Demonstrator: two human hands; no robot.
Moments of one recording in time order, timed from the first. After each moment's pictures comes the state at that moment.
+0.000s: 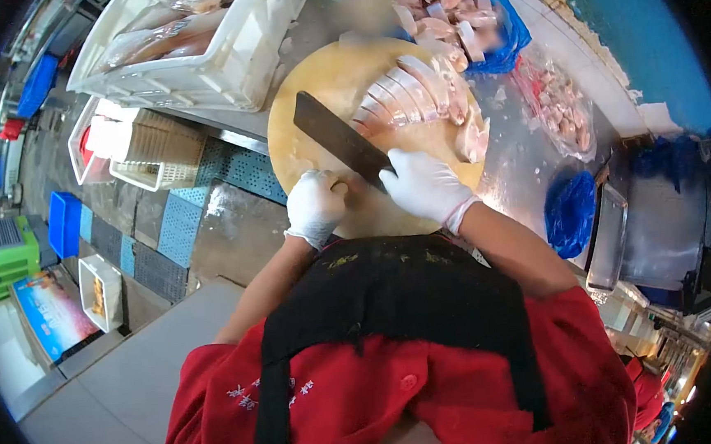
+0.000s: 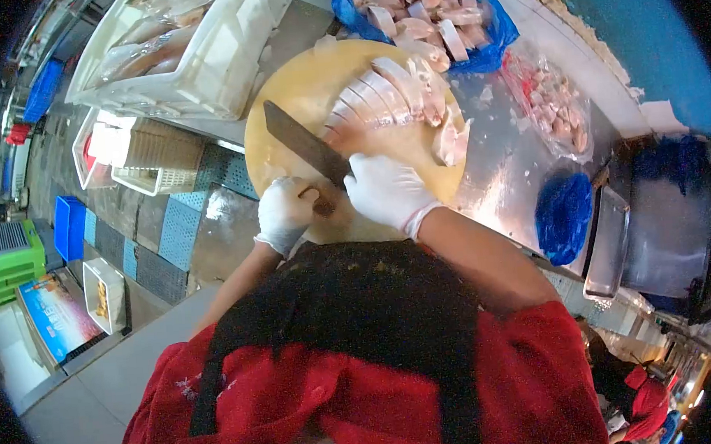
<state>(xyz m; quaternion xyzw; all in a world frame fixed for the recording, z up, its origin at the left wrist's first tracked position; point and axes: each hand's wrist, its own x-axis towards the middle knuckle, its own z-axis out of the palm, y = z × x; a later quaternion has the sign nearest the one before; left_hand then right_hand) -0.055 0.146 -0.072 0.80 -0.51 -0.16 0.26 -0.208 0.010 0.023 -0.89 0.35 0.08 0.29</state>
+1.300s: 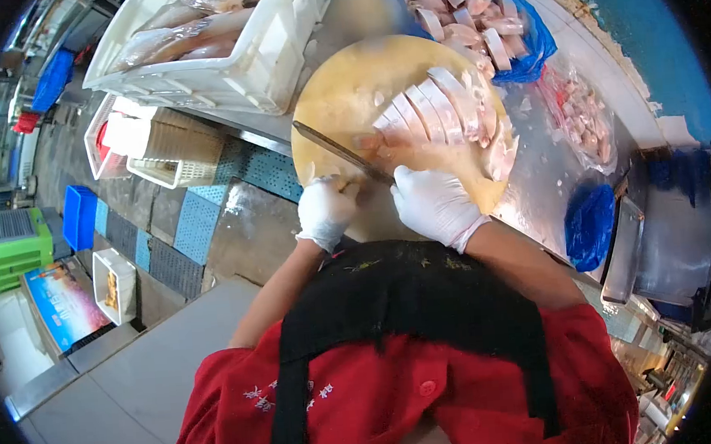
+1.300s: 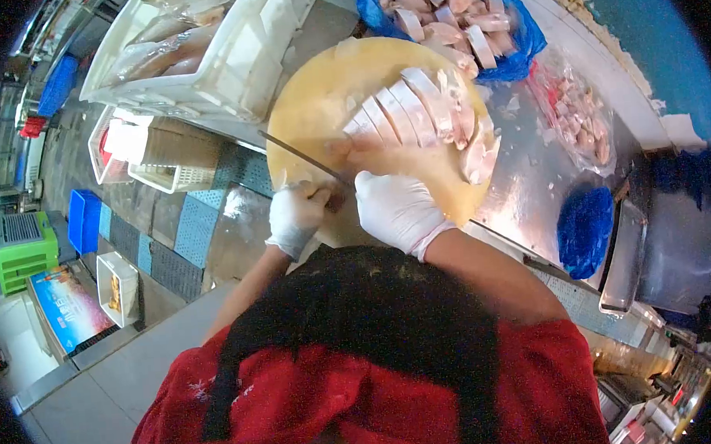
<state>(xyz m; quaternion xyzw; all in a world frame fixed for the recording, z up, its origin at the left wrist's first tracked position) -0.033 0.145 -0.068 0.84 -0.44 -0.18 0.25 -0.185 0.021 0.013 -0.93 0.27 0.07 0.22</state>
